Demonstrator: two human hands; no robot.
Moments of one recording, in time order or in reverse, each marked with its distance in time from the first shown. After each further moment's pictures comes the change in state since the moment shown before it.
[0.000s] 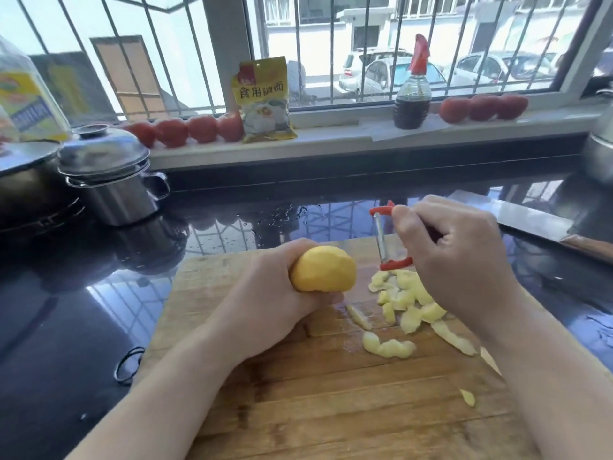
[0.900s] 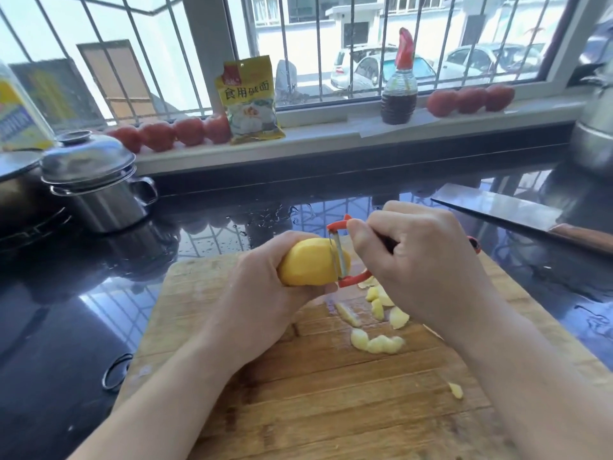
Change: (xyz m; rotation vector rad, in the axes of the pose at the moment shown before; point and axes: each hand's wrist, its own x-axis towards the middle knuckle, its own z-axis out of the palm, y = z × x) left_hand -0.002 0.008 0.010 -0.051 0.098 0.060; right_hand -0.004 -0.016 0.007 -0.115 -0.063 -0.116
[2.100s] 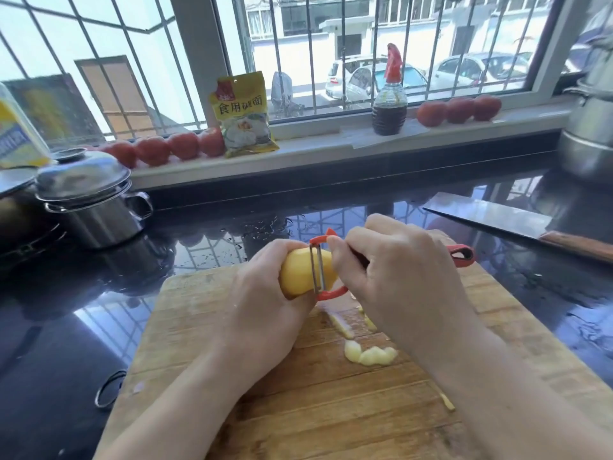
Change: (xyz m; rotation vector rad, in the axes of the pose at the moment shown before) left_hand 0.000 0.007 0.010 0.175 0.154 0.025; right_hand -0.004 -0.010 0.006 -0.262 0.056 -0.031
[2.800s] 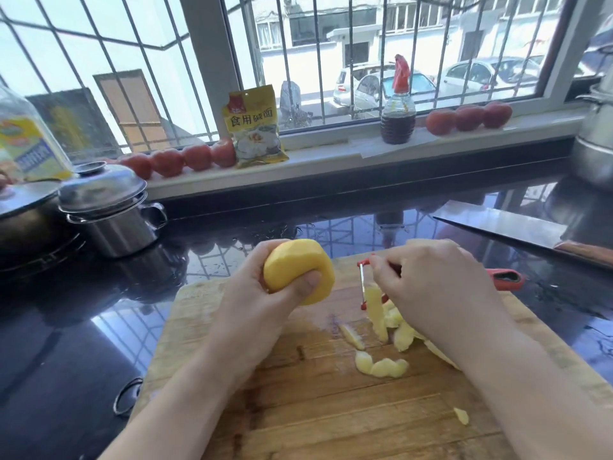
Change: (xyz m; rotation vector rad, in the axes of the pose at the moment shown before) left_hand 0.009 -0.017 -0.010 -0.482 -0.025 -0.257; right_hand -0.001 0.027 -0.005 -0.095 -0.293 0.252
